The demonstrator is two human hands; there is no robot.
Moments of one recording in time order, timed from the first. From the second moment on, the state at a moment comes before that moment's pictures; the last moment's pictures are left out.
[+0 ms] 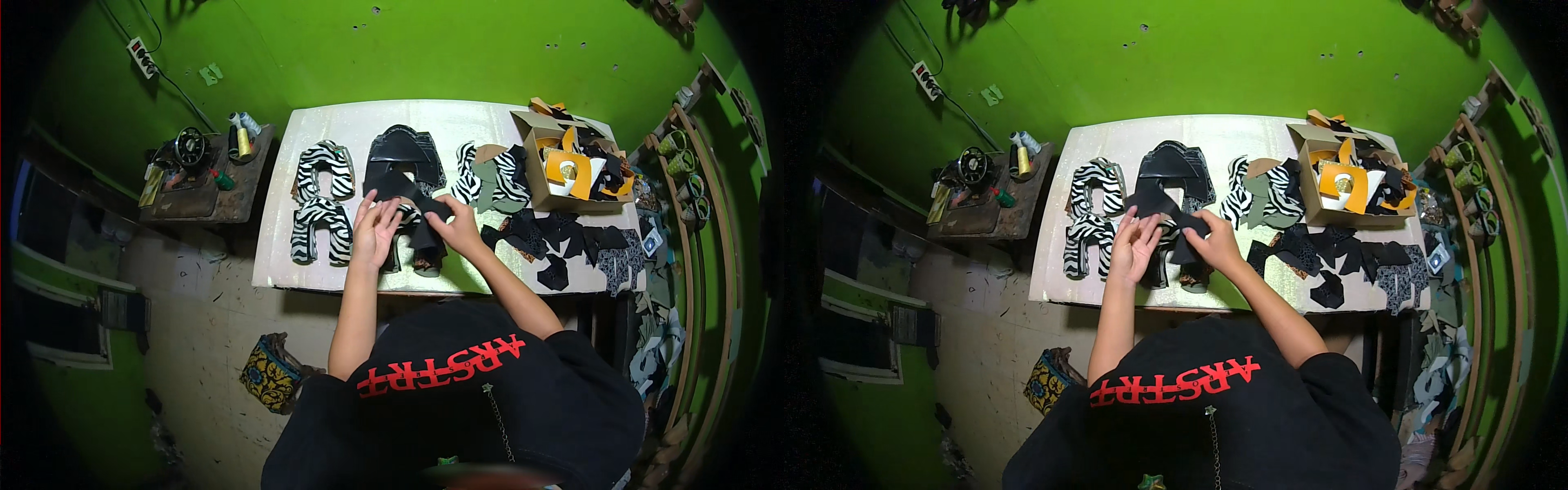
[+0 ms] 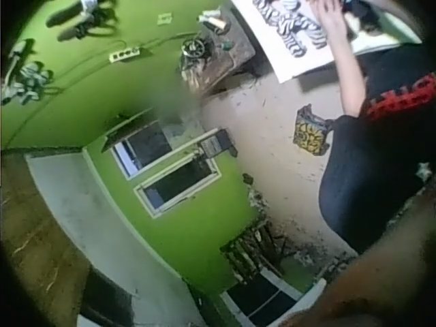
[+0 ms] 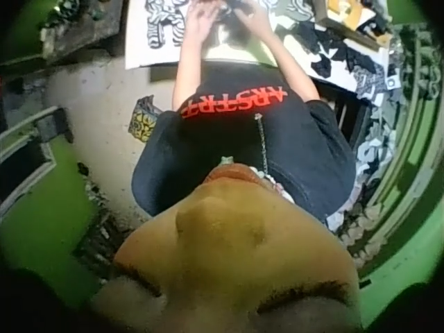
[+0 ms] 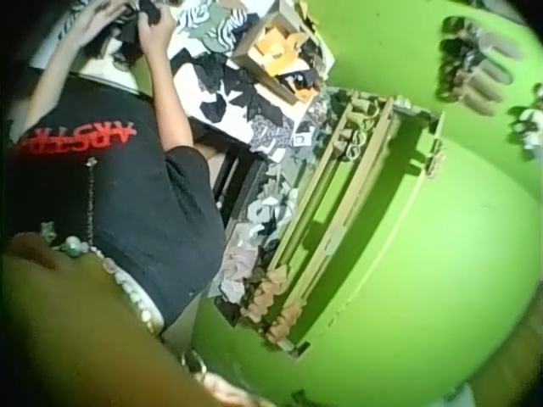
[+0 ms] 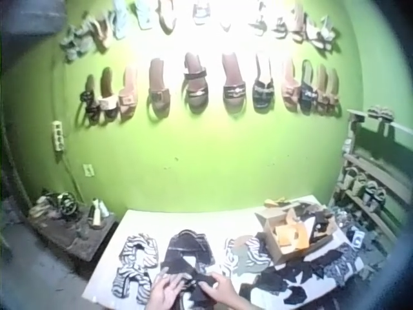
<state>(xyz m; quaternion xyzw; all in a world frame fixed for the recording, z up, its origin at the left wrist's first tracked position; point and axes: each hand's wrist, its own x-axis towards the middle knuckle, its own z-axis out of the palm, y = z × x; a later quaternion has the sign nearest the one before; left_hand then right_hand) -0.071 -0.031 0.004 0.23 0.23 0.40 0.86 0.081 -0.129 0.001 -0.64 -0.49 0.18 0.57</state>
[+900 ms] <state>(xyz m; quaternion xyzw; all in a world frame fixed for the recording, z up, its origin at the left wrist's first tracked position) -0.092 0.015 0.040 0.51 0.18 0.01 0.84 0.086 -0.110 -0.019 -0.49 -0.37 0.56 0.55</state>
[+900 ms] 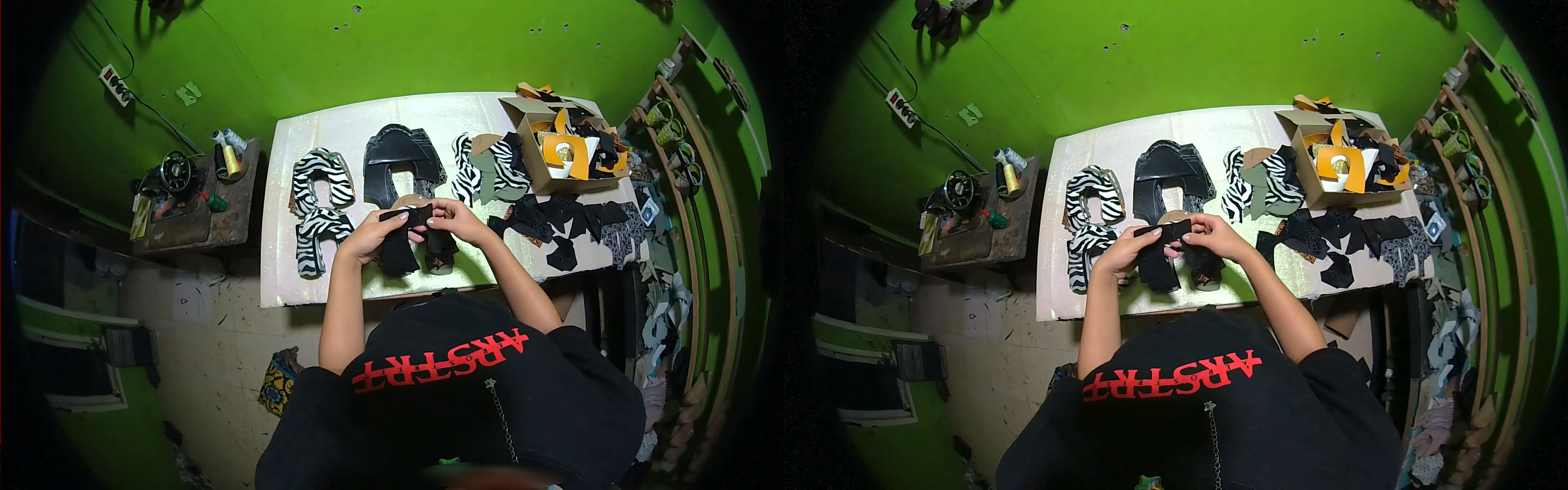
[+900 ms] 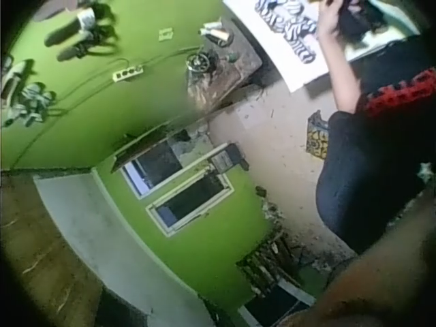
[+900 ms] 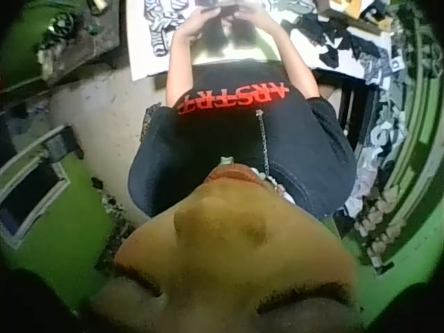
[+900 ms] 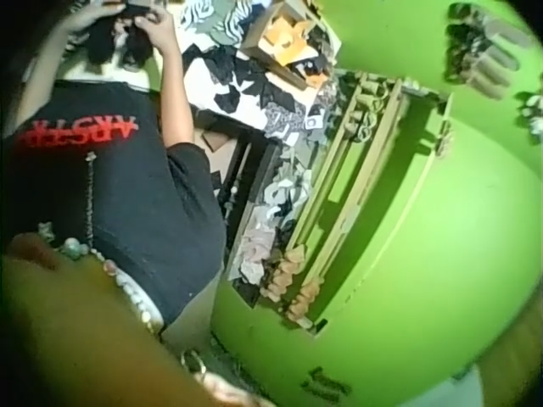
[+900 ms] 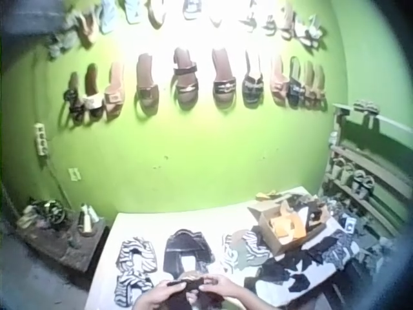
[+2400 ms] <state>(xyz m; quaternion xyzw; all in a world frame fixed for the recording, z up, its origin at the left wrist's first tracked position) -0.055 0.004 -0.048 0.94 0.30 0.06 0.18 0.037 -0.117 -0.103 -0.86 -0.39 0.16 0.28</state>
